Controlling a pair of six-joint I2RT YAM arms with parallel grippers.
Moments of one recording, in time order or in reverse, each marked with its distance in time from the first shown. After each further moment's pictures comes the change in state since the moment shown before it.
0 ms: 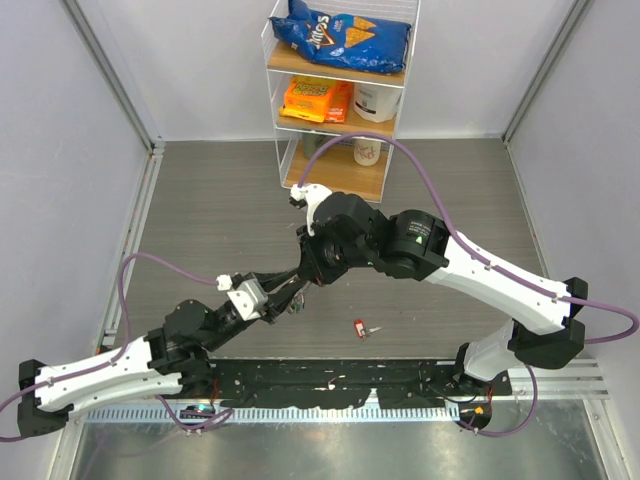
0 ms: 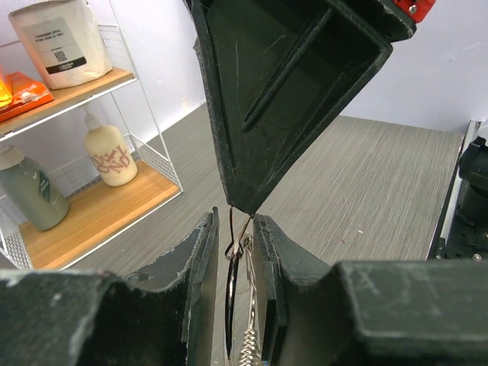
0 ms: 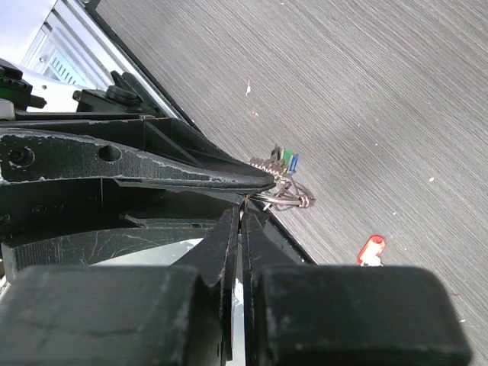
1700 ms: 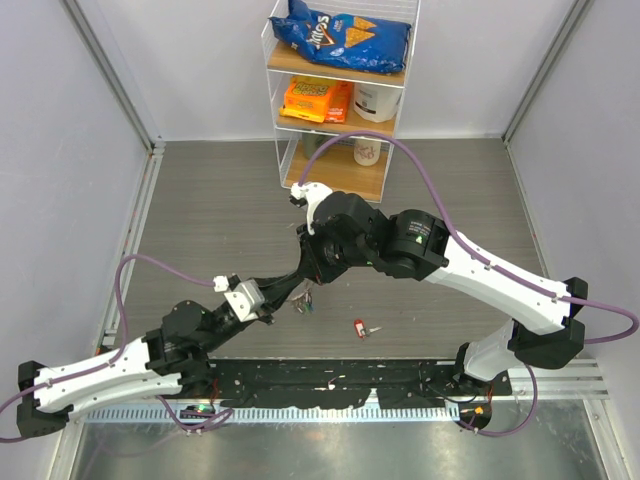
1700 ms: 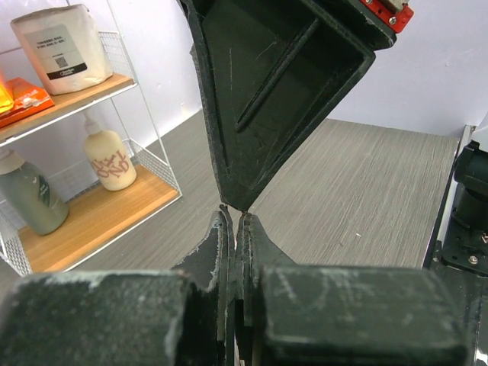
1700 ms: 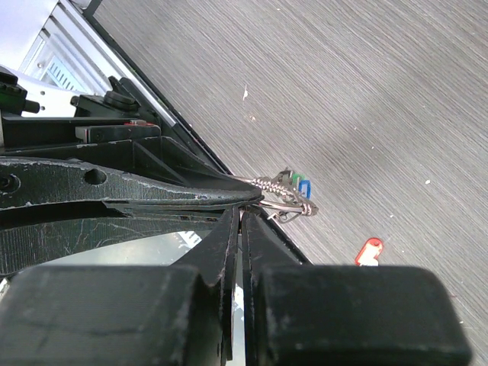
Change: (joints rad) left arm 0.000 -0.027 -0.002 -0.007 0.010 -0.001; right arm 0.000 0.000 0.000 0.012 0.008 0.000
